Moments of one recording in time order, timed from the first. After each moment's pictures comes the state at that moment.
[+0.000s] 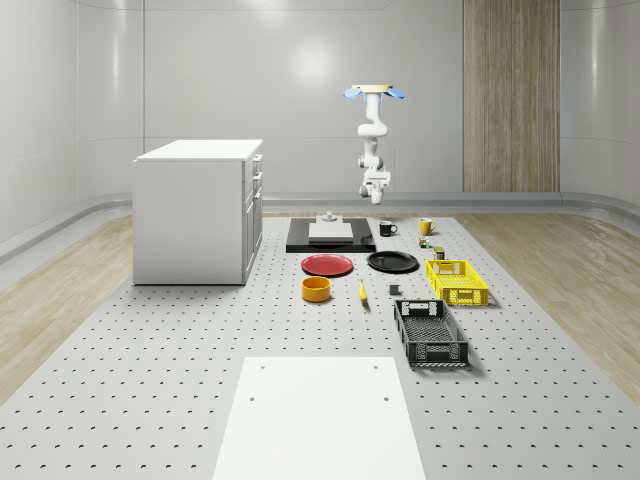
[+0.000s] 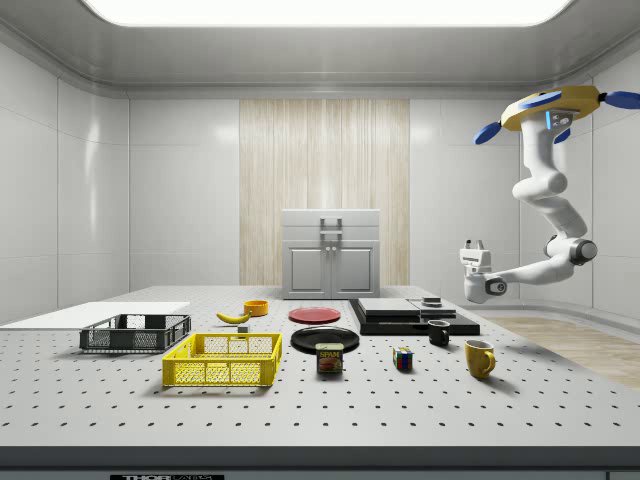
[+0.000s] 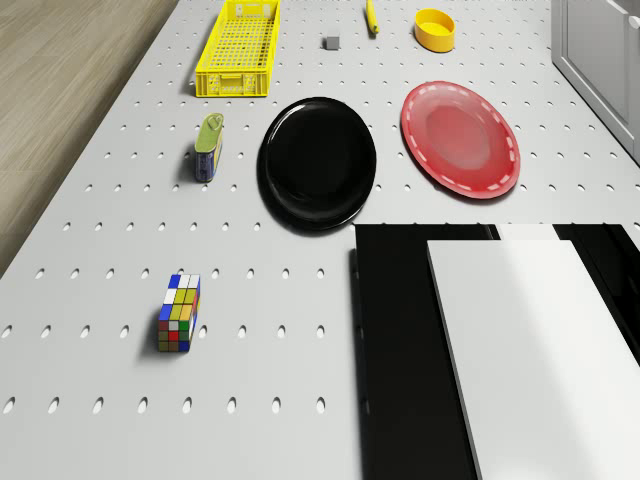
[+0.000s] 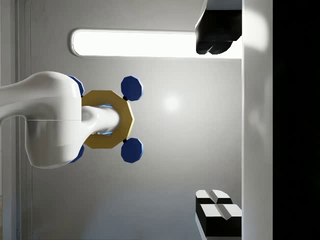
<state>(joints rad) -0.01 -0.71 0.01 -2.05 0.00 1.37 0.78</state>
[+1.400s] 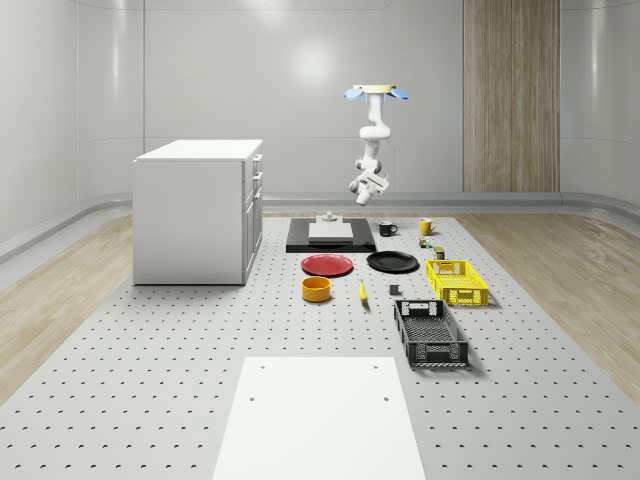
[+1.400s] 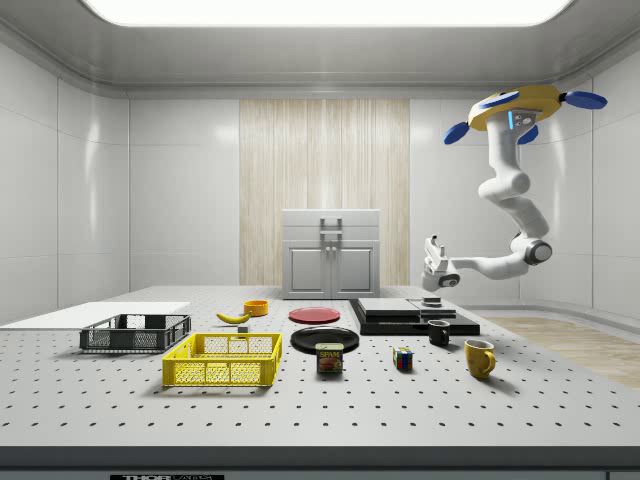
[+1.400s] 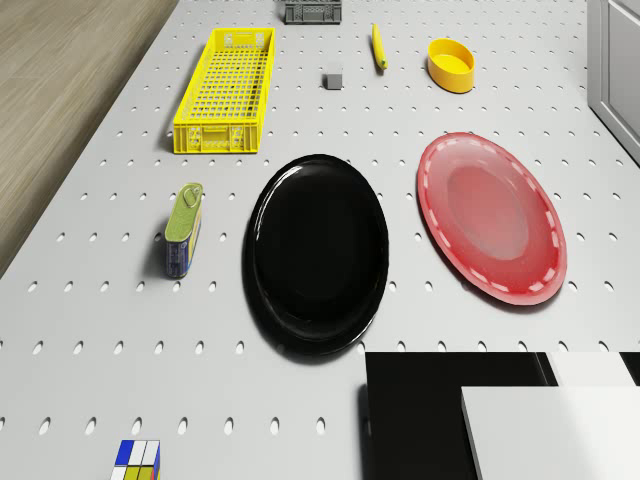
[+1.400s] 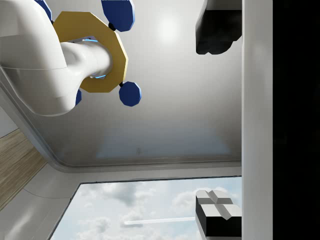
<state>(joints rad) -0.11 -0.74 0.33 -2.15 -0.47 1.41 0.85</state>
